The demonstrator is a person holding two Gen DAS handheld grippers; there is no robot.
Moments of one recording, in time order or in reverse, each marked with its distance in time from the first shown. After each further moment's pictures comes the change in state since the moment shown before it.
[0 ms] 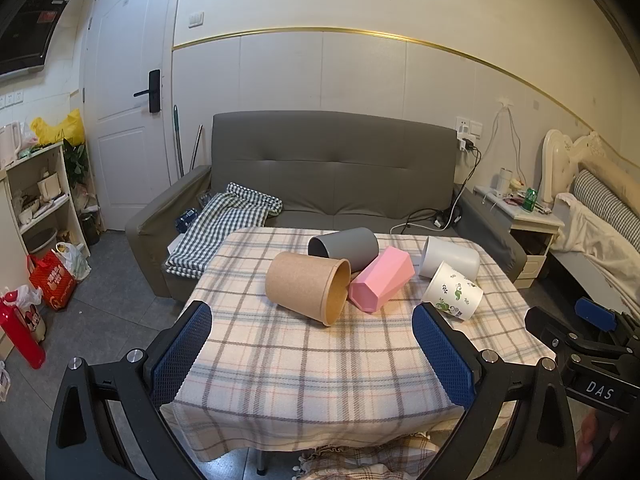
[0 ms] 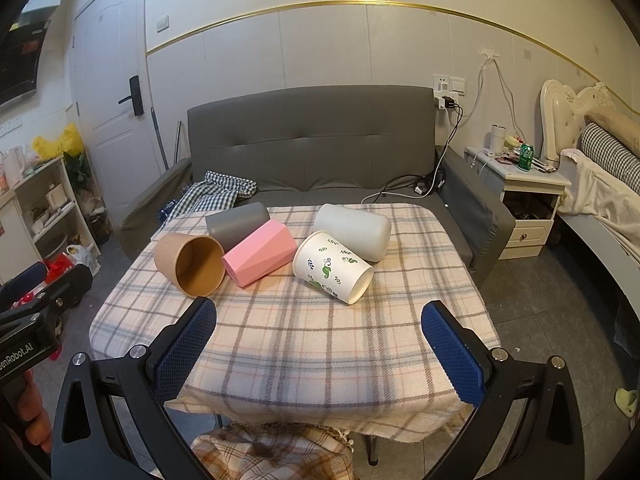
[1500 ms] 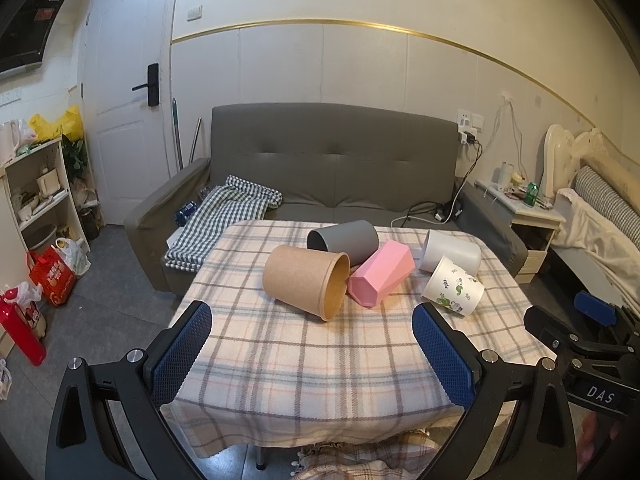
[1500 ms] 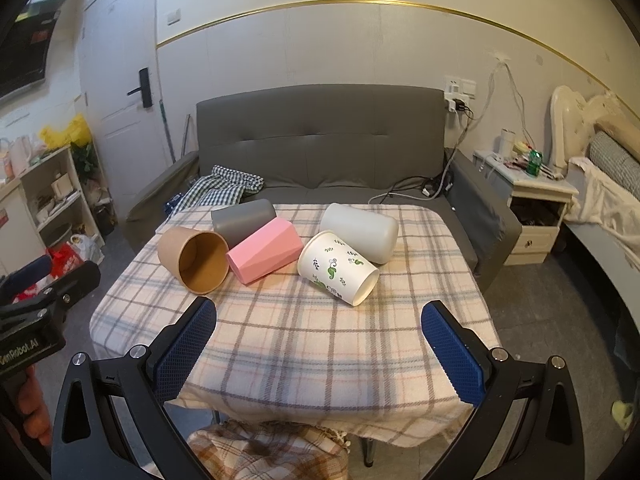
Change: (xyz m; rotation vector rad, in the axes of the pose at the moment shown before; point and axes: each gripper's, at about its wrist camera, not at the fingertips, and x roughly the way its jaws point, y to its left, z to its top) left arm 0.004 0.001 0.000 -0.003 0.031 -0.004; right arm 0.010 0.004 -0.004 -0.047 0.009 0.029
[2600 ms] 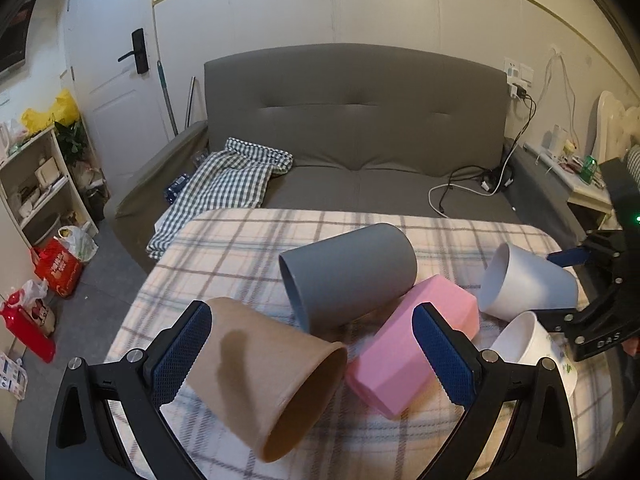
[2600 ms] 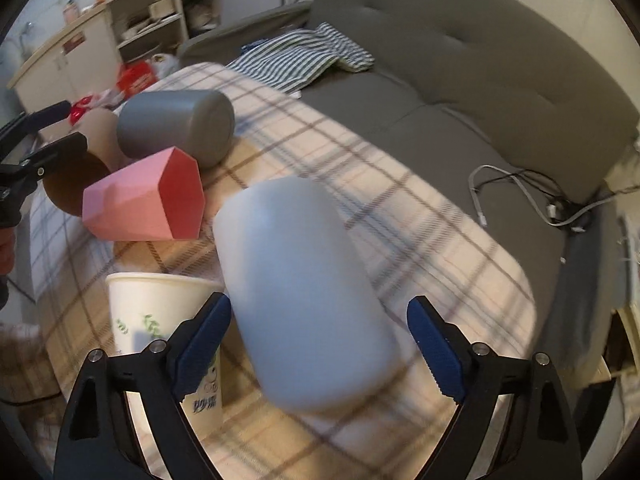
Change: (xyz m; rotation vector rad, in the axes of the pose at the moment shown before) left arm 0.200 -0.050 0.049 0.017 0.194 0.138; right arm 0.293 -0.077 0.094 -0.557 0.481 0.390
